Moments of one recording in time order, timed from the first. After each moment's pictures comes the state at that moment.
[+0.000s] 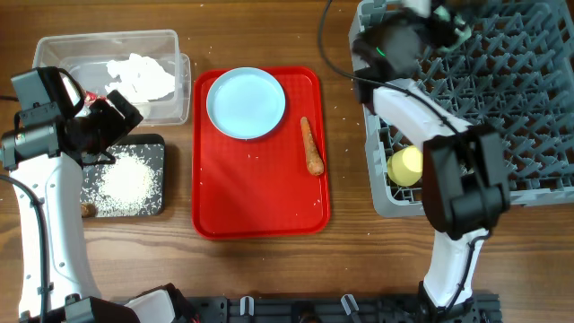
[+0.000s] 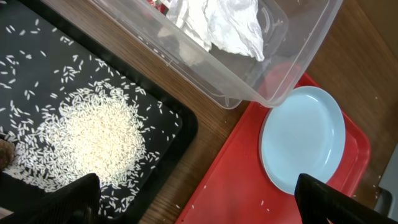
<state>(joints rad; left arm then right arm) 0.34 1.40 1.27 -0.94 0.17 -0.42 0.29 2.10 1.47 1.56 1.42 -1.18</state>
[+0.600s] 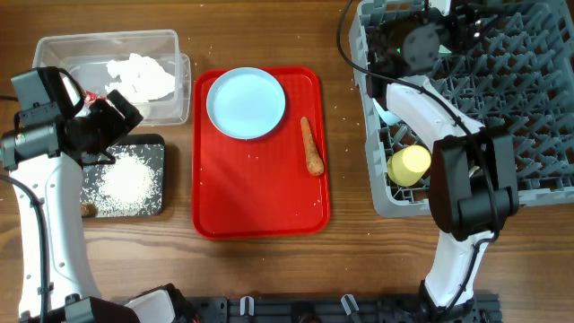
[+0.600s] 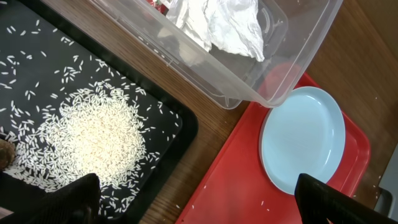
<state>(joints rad) 0.34 1.40 1.27 -0.94 0.16 -0.42 0.25 2.07 1.48 1.36 1.50 -1.31</state>
